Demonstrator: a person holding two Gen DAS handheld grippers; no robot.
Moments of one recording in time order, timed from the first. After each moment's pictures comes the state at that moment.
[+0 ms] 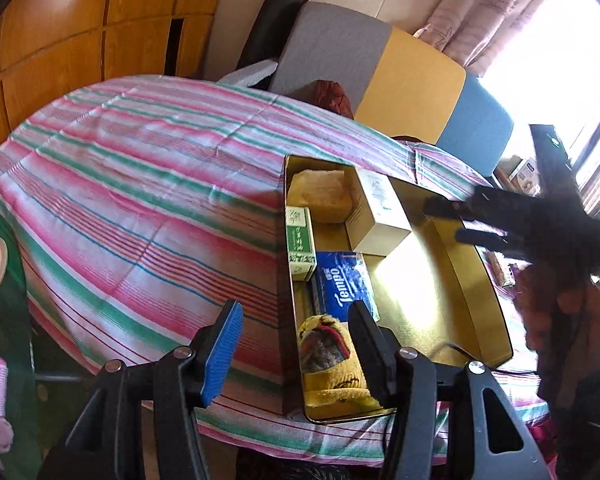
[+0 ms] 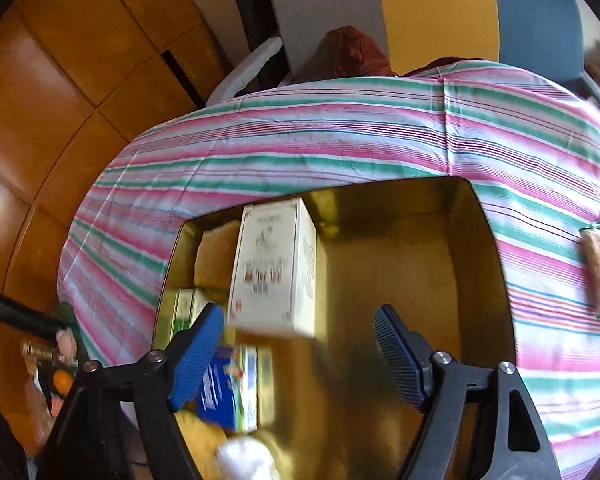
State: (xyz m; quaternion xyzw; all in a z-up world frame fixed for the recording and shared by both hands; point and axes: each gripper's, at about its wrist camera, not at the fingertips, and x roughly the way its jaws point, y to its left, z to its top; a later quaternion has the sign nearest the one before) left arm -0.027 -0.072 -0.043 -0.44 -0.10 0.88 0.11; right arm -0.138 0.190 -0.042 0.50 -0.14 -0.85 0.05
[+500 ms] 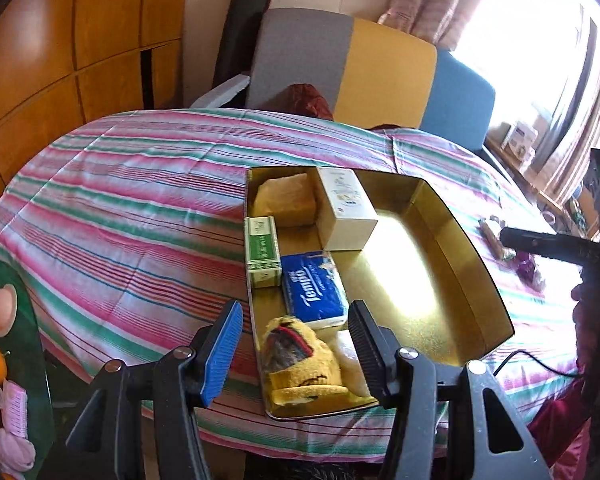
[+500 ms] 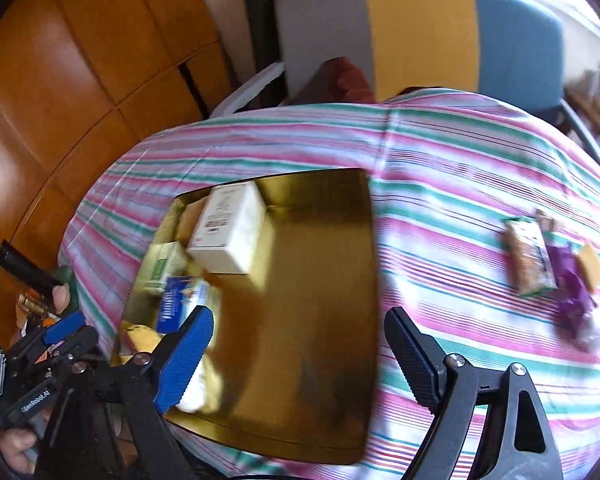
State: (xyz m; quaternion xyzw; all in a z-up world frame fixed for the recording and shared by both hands) left arm -0.017 -0.028 -0.028 -0.43 -0.03 0.89 0.12; right arm -0.047 0.271 -0.017 0.46 -0.11 -0.88 0.03
